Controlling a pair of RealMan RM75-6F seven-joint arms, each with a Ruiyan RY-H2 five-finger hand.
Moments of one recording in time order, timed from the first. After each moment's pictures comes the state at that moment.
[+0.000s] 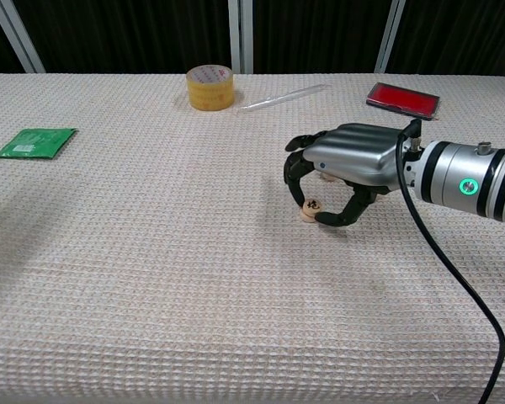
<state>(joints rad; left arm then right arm) -0.18 -1.17 -0.03 -1.70 1.61 1.49 -0.07 0.80 -1.58 0.08 -1.35 -1.50 0.80 -0.22</state>
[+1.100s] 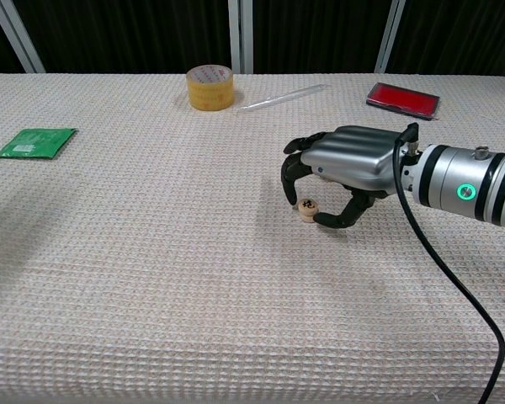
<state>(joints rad) -0.19 -1.17 -0.02 -1.69 1.61 1.48 -0.08 0.81 -1.58 0.05 -1.37 -1.47 0.83 -0.28</state>
